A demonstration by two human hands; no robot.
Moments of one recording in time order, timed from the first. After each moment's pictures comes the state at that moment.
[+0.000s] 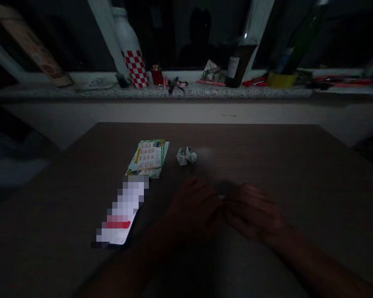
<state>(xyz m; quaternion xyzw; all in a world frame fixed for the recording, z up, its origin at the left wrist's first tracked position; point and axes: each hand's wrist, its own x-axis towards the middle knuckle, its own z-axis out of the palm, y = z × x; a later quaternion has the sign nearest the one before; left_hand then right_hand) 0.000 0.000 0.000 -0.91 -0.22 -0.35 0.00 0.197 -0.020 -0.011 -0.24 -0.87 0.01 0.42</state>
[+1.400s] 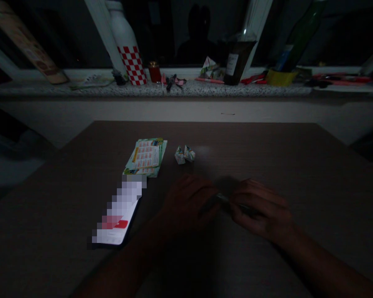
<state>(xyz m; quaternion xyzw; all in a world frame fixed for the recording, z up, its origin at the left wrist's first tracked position) -0.008 0.001 0.006 -0.89 -0.27 -0.36 -0.02 0.199 -0.017 0.001 -0.29 -0.83 0.04 0.48</state>
